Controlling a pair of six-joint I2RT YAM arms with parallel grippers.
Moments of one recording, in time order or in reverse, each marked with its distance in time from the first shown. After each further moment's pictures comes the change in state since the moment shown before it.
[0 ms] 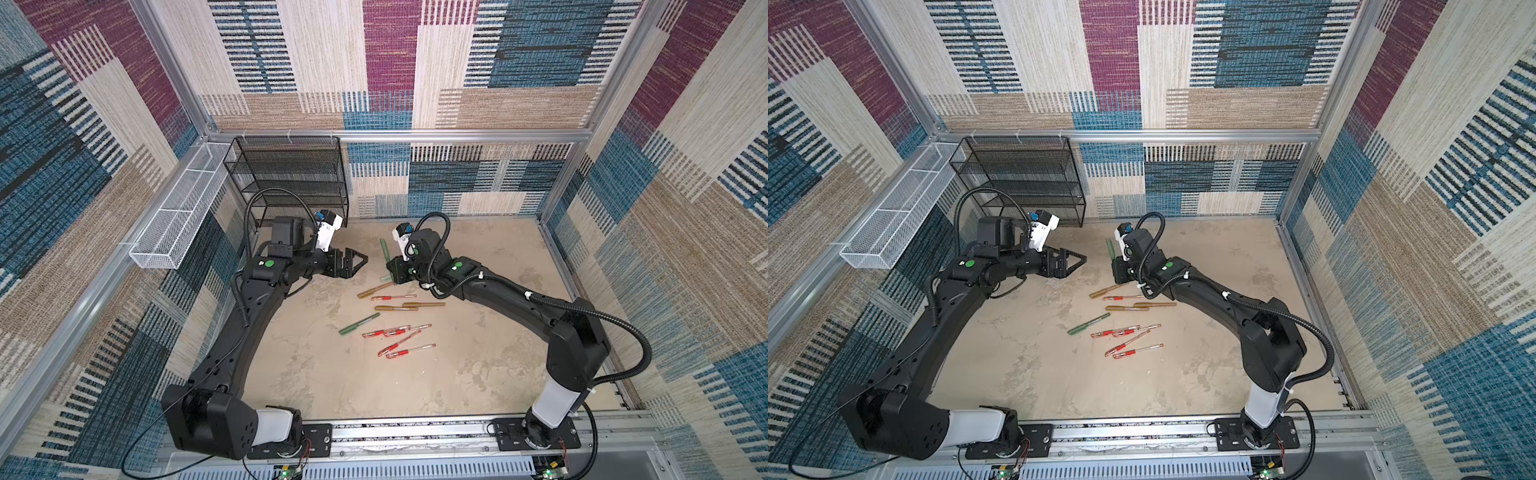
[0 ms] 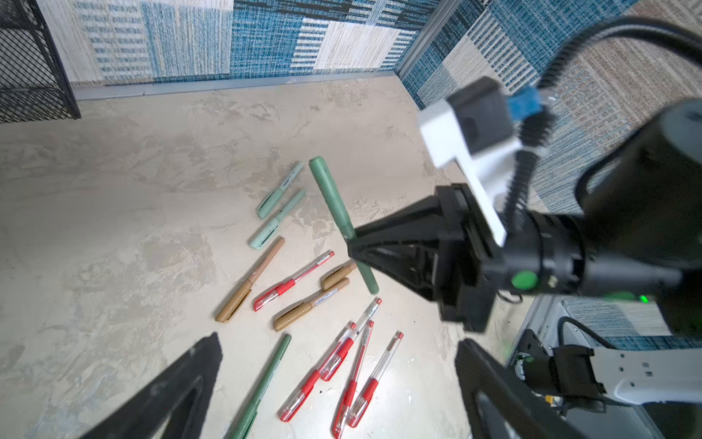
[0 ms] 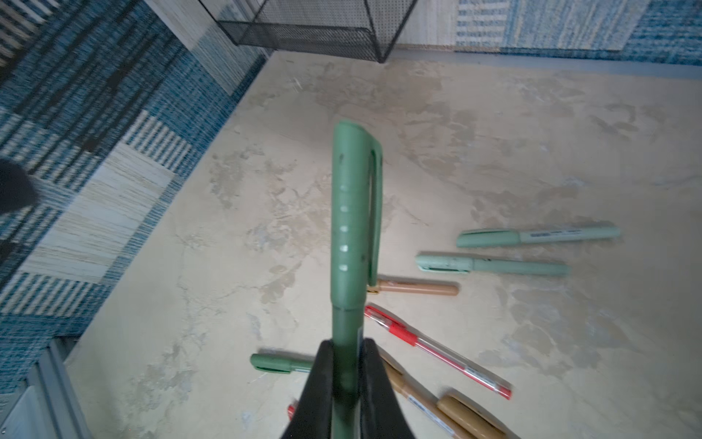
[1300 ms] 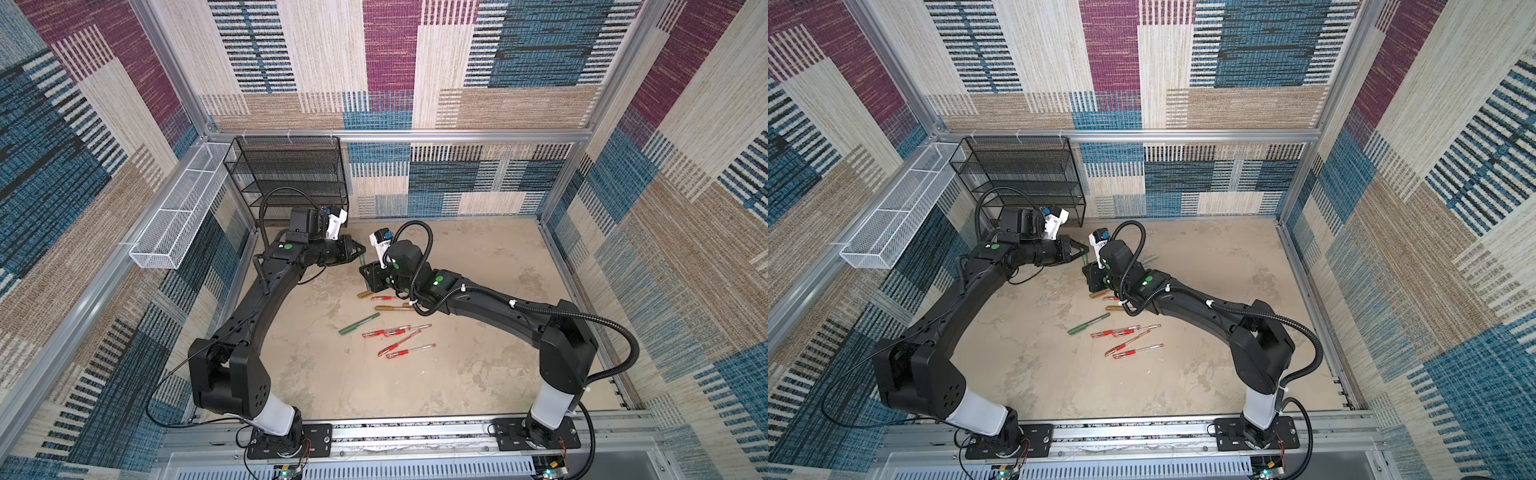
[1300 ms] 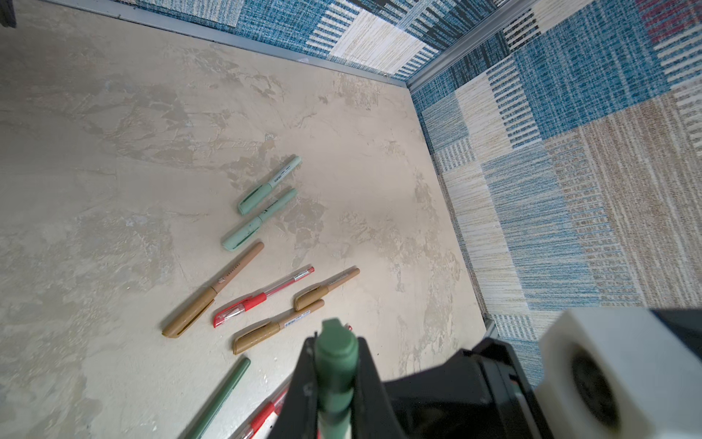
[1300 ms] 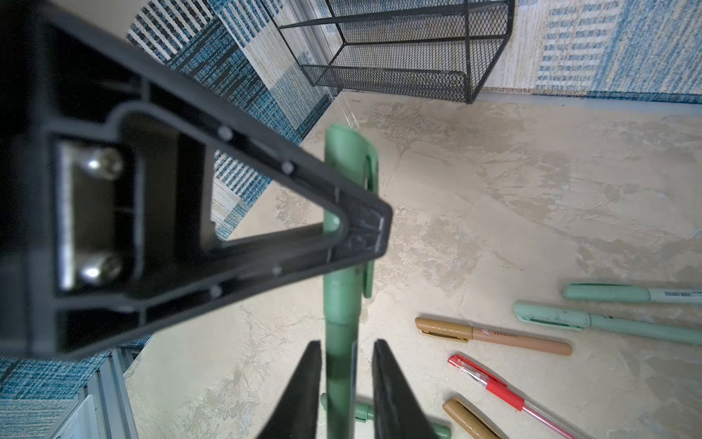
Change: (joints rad) left arm -0.029 0.163 0.057 0.077 0.019 -0.245; right arm 0.131 0.055 0.024 0.153 0.062 0.054
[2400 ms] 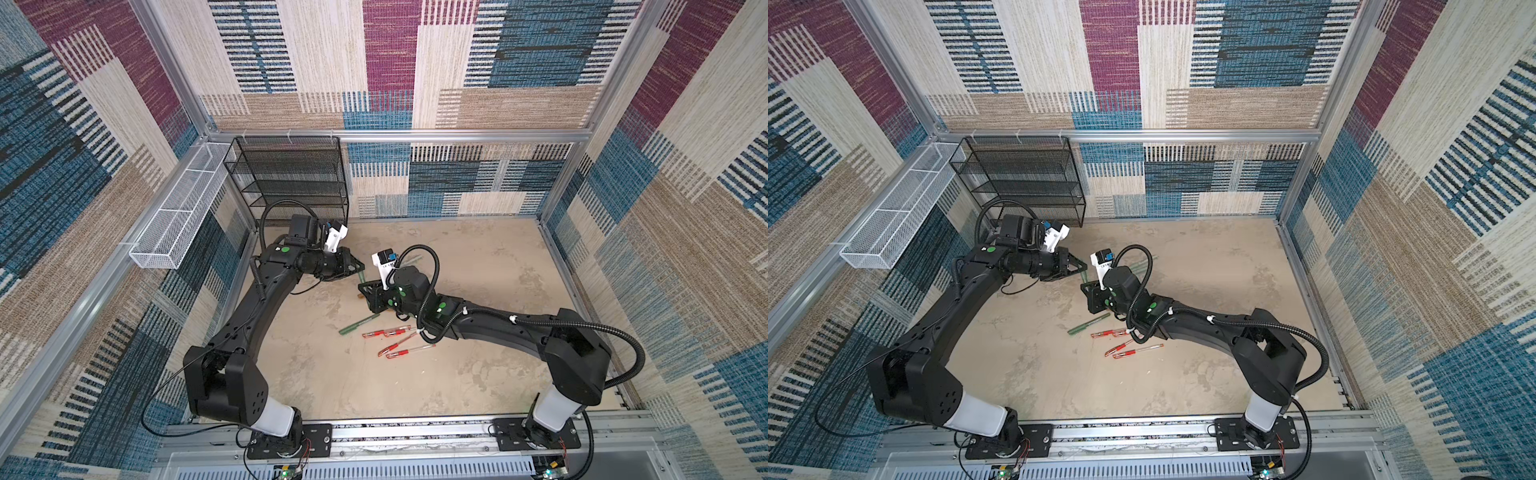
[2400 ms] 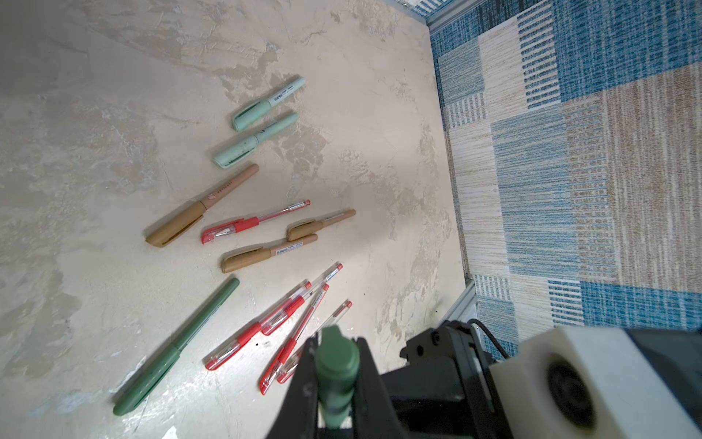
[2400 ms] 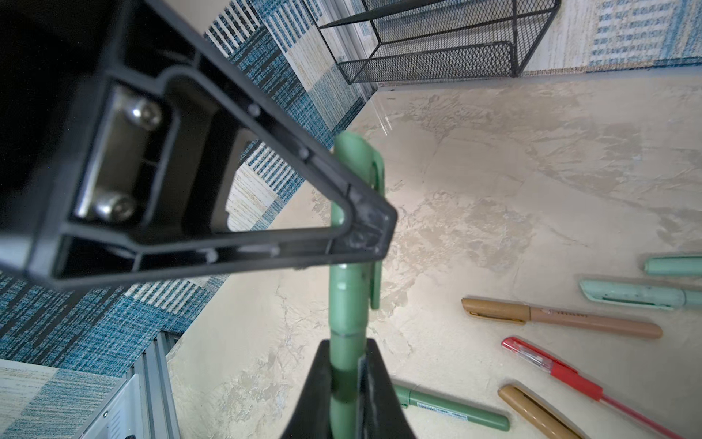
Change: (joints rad) left arm 0.019 -0.033 -0.009 -0.209 0.029 0.007; right arm 0.079 -0.089 -0.293 0.290 -0.003 0.077
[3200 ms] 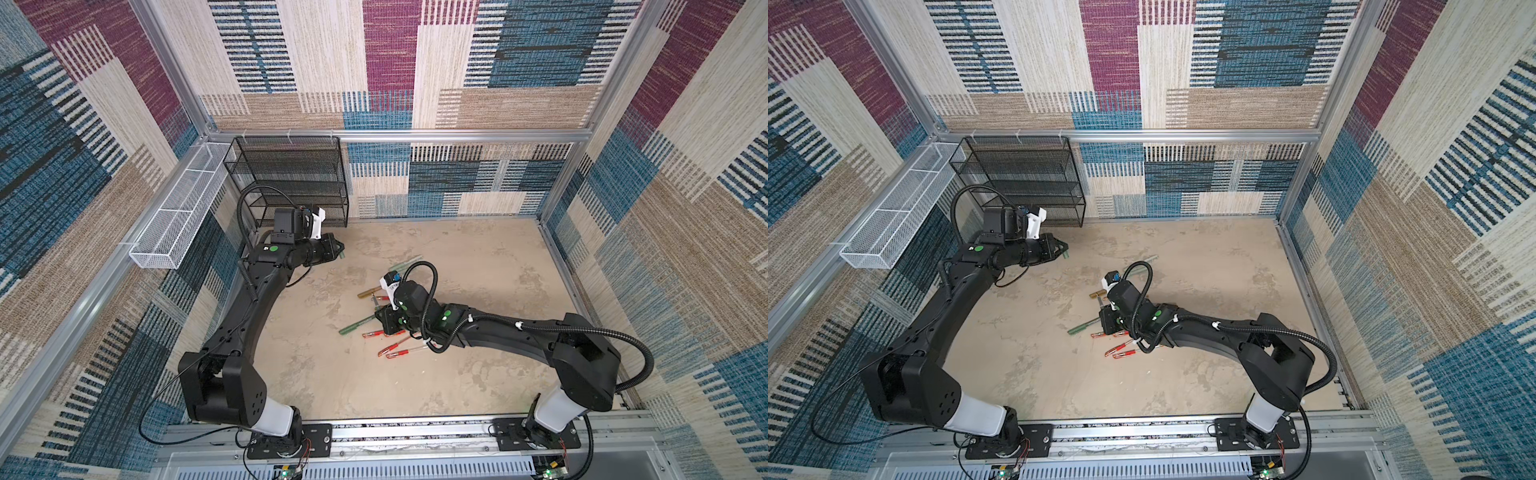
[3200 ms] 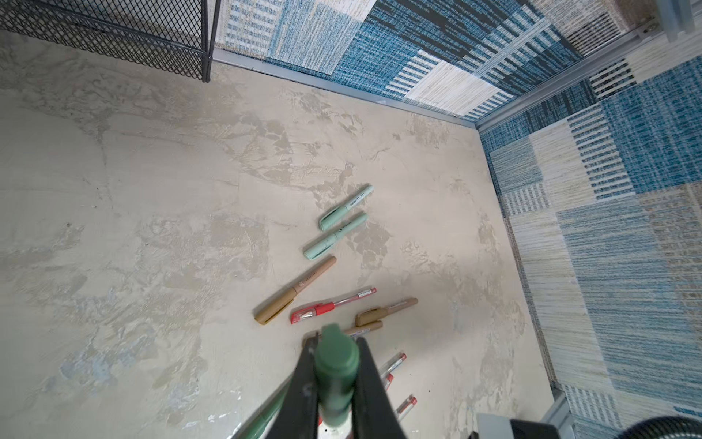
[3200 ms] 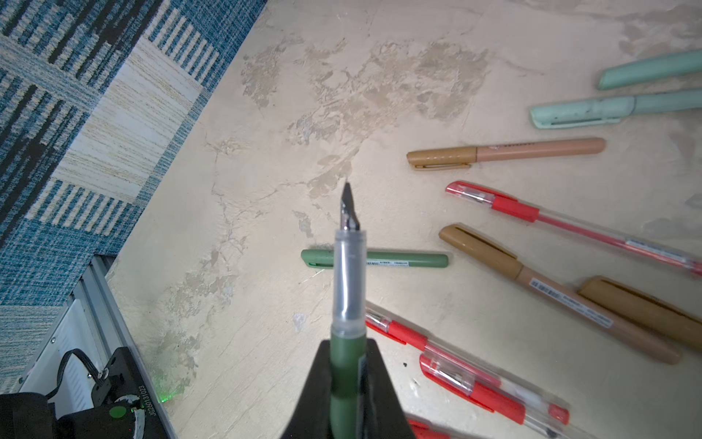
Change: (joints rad) left arm 0.059 -0.013 0.009 0.162 -0.245 0.029; right arm 0.012 -0.060 -0.078 -0.275 0.025 0.027
